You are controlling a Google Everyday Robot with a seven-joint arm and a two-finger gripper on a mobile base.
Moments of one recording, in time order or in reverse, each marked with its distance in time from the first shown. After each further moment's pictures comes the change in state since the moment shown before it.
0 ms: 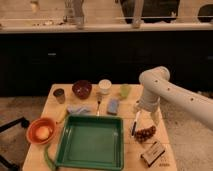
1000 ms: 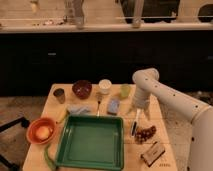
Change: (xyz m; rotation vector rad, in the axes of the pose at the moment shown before) arm 0.027 -0.037 0.050 -0.010 -0.104 -0.304
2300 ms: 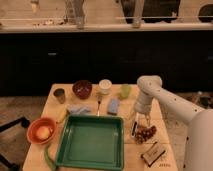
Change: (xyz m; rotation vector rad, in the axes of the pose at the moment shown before) arm -0.003 0.009 0.039 0.117 -0.104 -0.121
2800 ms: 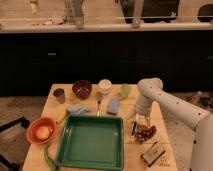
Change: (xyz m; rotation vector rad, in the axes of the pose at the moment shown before) arm 0.007 -0.003 0.008 -0.042 0.114 0.057
